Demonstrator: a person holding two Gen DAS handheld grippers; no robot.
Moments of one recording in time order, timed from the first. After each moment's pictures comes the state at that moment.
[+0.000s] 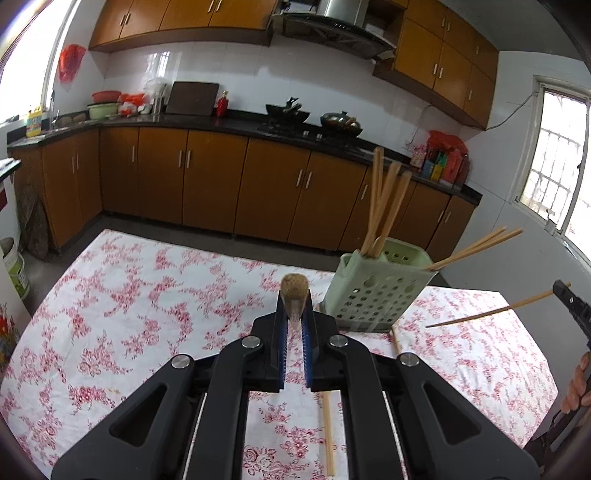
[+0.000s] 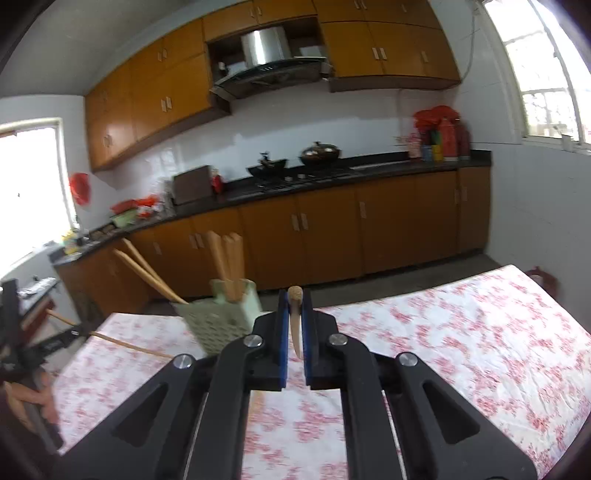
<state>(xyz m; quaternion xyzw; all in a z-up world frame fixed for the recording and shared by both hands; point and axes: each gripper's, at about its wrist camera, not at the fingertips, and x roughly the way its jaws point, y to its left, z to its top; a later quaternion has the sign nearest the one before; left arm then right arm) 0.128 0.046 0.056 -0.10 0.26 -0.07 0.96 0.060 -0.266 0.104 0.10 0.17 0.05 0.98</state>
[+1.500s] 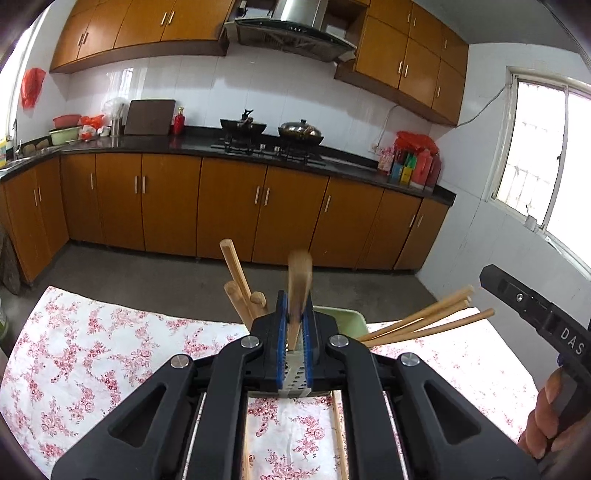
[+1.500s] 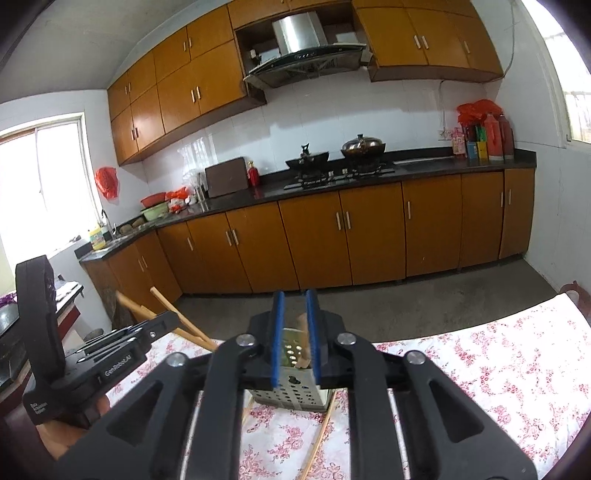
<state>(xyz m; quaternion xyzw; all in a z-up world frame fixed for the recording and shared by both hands) 0.197 -0.038 0.110 -0.08 0.24 -0.13 0.96 0.158 -0.214 0.149 0.10 0.19 0.10 0.97</state>
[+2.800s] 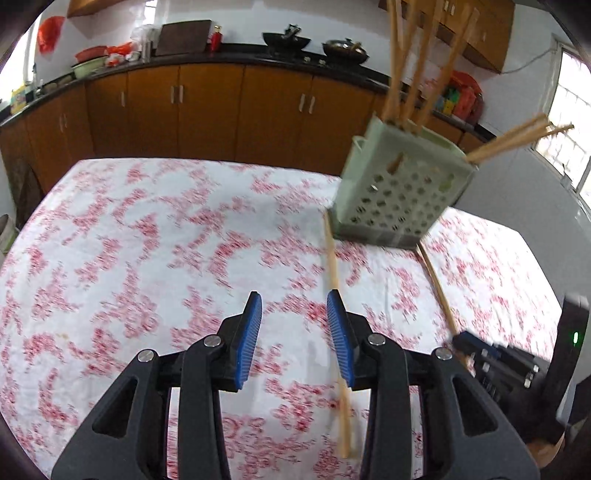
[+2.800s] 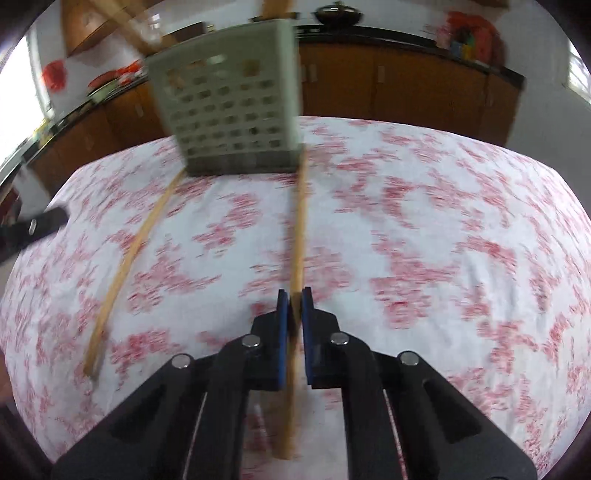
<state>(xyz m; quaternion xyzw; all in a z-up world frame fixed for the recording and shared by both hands) 0.159 0.014 -0.037 -0.07 0.39 -0.08 0.91 0.128 -0.171 -0.084 0.04 0.43 0.01 0.90</state>
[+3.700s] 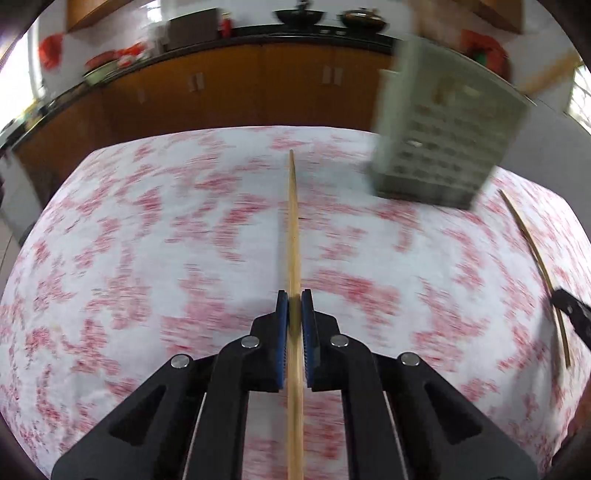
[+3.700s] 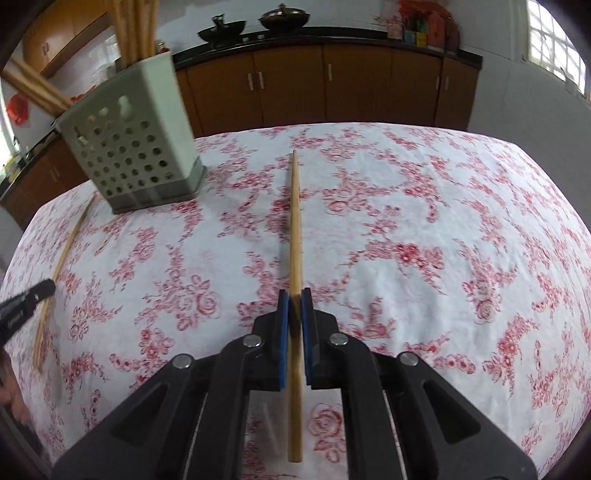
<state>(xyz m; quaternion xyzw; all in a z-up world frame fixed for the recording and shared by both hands) 0.183 0.006 -0.084 -0.02 0.43 0.01 0.90 0.136 -0.230 -0.088 0.06 0.42 -0.04 0.90</state>
